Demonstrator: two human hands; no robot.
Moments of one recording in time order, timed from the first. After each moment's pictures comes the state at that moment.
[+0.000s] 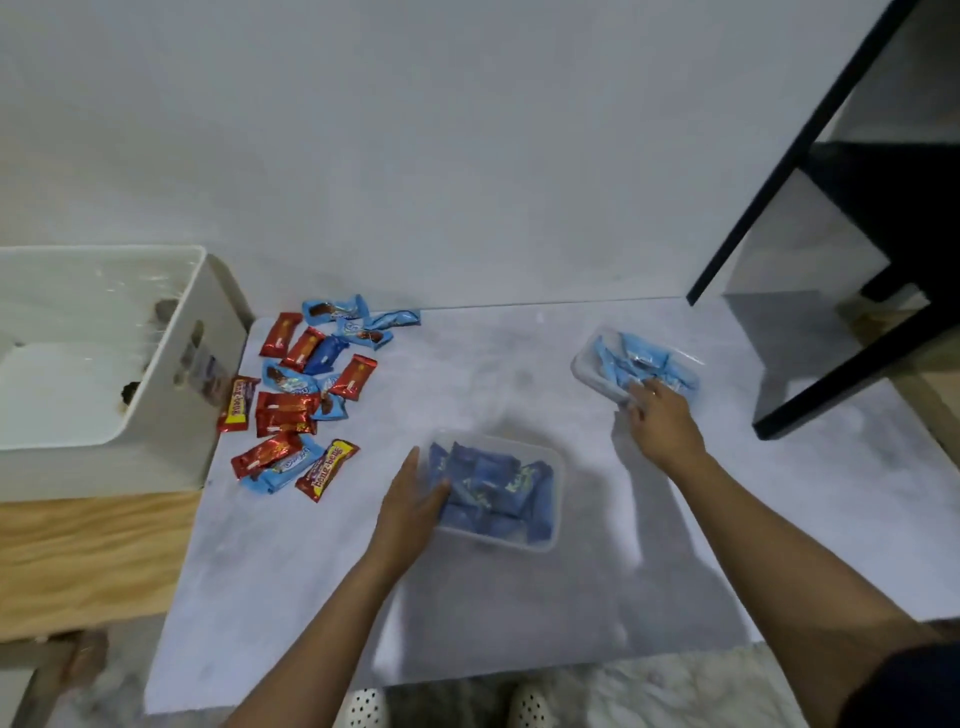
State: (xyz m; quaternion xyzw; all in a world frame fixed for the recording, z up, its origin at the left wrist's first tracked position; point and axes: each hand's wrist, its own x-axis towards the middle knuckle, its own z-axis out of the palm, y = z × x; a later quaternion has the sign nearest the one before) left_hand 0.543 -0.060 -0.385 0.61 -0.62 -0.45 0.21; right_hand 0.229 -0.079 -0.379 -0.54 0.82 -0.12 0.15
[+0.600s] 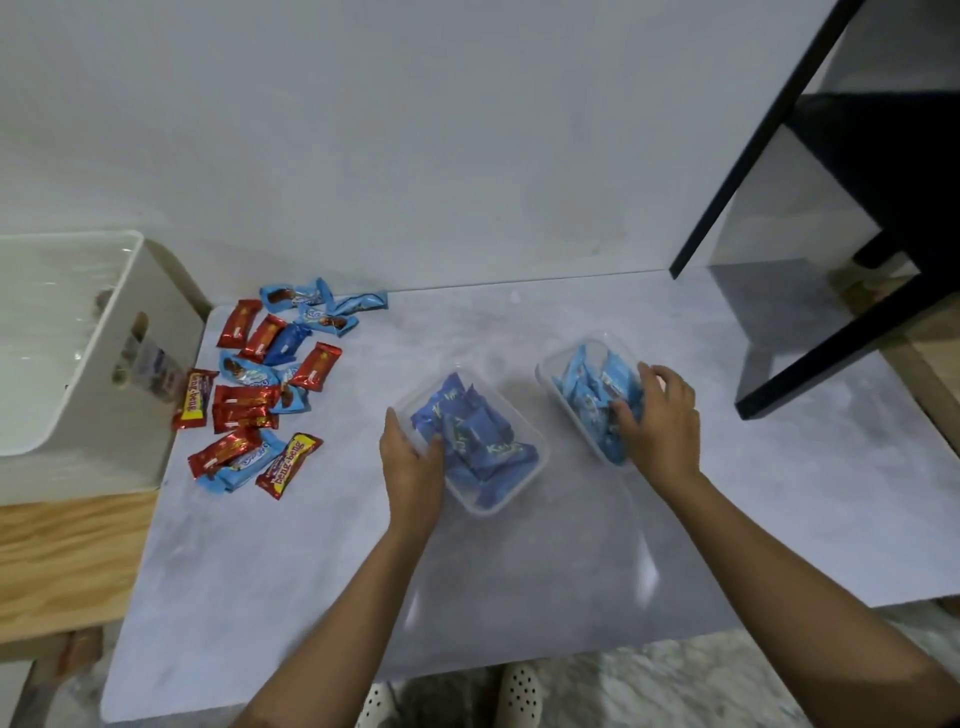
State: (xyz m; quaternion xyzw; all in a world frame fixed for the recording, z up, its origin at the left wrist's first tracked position) left_hand 0.479 -0.080 -0.394 0.66 -0.47 -0.45 0.37; right_hand 0.219 -0.051 -0.385 -0.50 0.84 -0.20 0.10
